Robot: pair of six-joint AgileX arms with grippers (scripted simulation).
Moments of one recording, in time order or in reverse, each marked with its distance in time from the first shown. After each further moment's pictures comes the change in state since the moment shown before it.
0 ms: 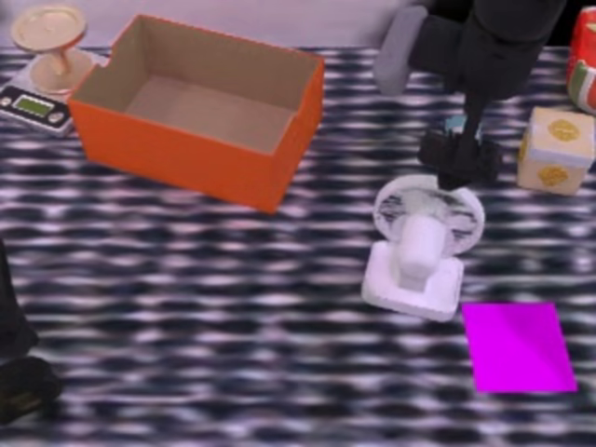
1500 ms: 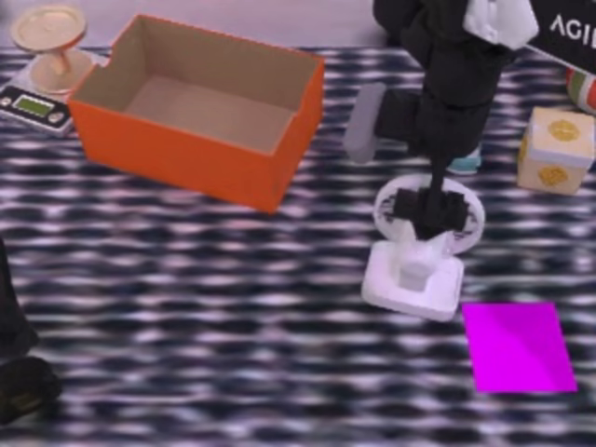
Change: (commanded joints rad) left arm 0.000 0.000 0.000 0.000 0.000 0.000; right arm 0.033 0.118 -0.102 0.109 0.001 -0.051
